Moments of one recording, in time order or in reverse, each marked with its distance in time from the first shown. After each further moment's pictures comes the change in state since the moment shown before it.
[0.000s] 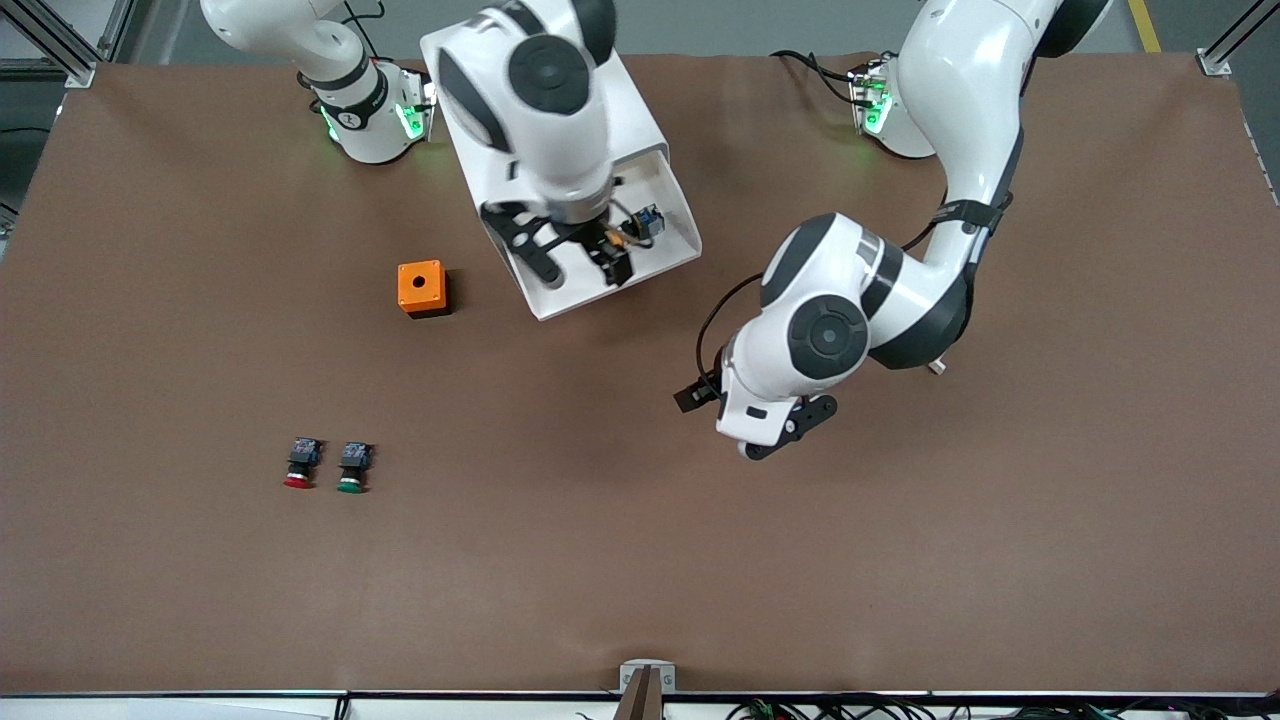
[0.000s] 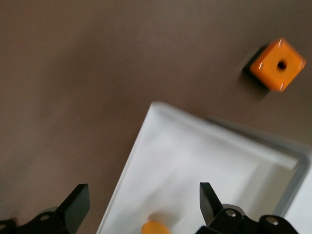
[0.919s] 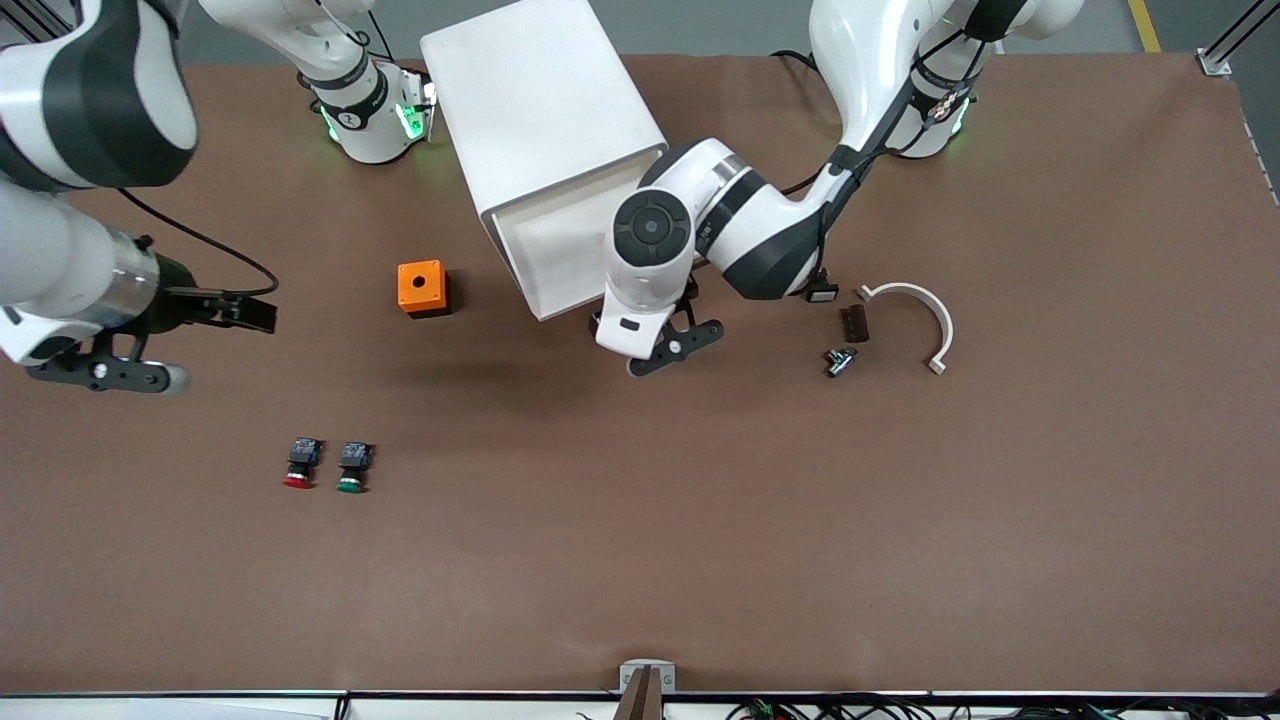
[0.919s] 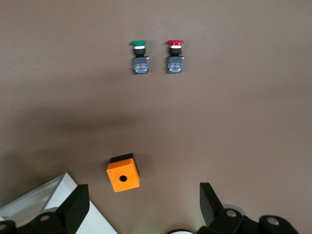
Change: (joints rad) left arm -0.223 0.000 -0.004 -0.014 0.071 0.008 -0.140; right arm -0.599 -0.068 -0.009 0.102 -0.066 -0.294 -1.210
